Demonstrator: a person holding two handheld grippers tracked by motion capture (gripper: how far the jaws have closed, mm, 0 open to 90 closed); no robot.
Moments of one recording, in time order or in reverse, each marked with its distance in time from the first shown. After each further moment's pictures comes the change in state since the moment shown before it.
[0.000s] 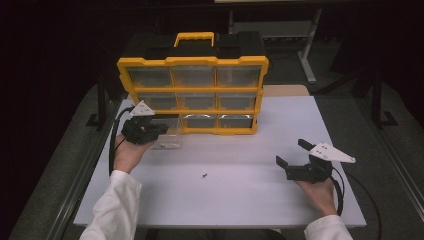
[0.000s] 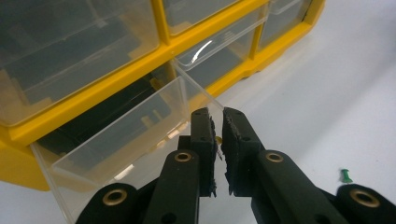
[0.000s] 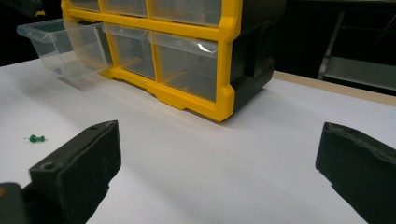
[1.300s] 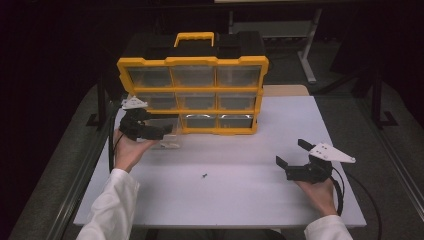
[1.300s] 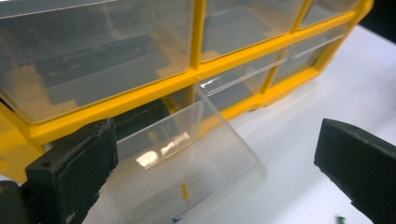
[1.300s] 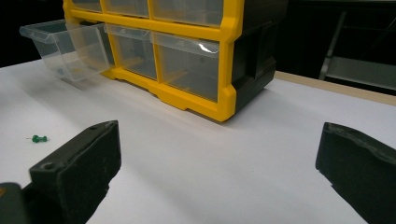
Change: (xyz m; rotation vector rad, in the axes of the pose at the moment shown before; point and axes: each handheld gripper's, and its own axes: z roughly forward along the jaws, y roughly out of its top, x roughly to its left) left arm 0.008 -0.001 -0.004 -0.118 -0.002 -0.165; right arm 0.000 0.000 0.000 0.001 0.006 0.001
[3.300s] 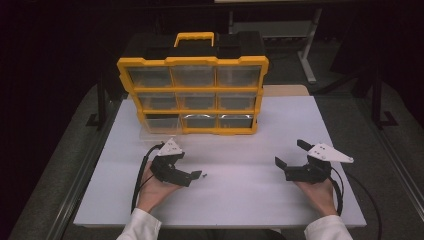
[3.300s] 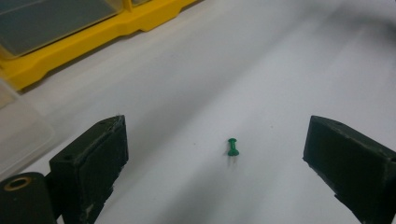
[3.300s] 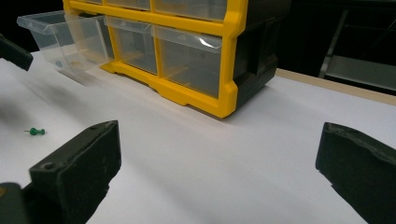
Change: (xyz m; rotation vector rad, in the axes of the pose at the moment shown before) left arm -0.091 -0.078 0.037 0.115 -0.214 0.150; right arm 0.001 0.000 0.002 0.015 -0.002 -0.024
